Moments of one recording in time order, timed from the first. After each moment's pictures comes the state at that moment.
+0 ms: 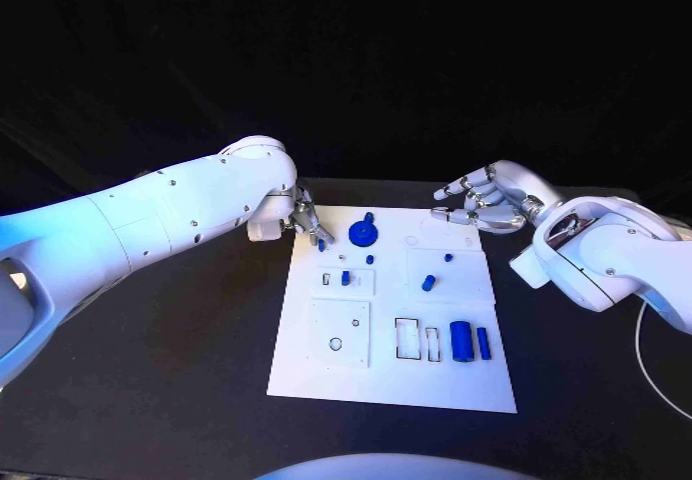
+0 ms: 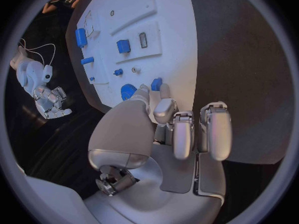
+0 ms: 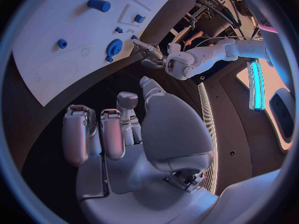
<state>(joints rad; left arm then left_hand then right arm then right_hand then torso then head) 1.37 -0.48 -0.01 1.10 -1.05 0.35 -0.70 1.20 0.00 -0.01 0.26 0.13 0.96 0.05 0.51 0.59 1.35 -0.02 1.14 1.10 1.47 -0.07 1.57 1.31 0.04 1.46 0.04 1.48 1.31 1.28 -1.00 -0.03 1.72 -0.99 -0.43 -0.10 1.30 -0.08 0.07 0.20 0.35 0.96 0.14 0.07 0.07 1.30 0.05 0.88 1.11 1.46 -0.02 1.45 1.31 0.05 1.44 0.08 1.43 1.27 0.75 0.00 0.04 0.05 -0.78</state>
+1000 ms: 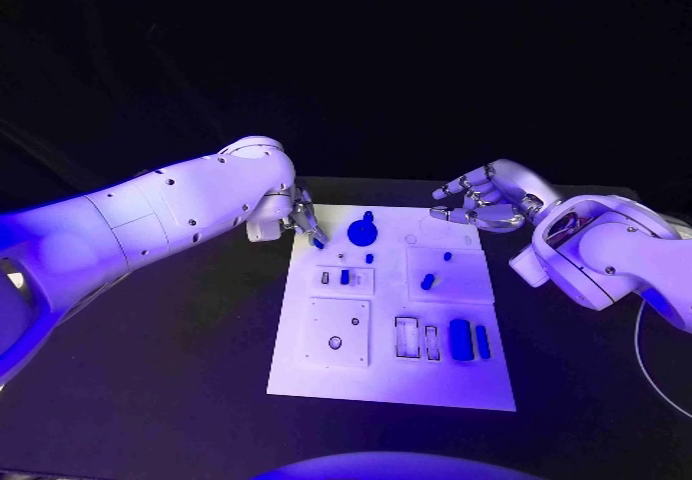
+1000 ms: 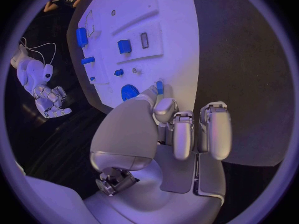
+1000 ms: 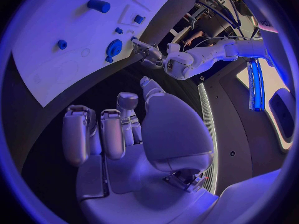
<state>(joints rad) 1.37 -0.49 -0.02 1.10 -1.02 0.33 -0.69 1.33 -0.01 0.34 0.19 0.12 0.94 0.06 0.51 0.61 1.35 -0.02 1.13 1.07 1.47 -0.08 1.57 1.31 0.04 1.47 0.03 1.48 1.31 1.28 -1.00 -0.03 1.73 -0.99 -0.42 -0.10 1.30 -0.08 0.06 0.20 0.35 0.96 0.14 0.07 0.07 1.30 0.05 0.88 1.11 1.46 -0.02 1.45 1.31 0.05 1.44 0.08 1.43 1.27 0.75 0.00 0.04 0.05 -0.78</state>
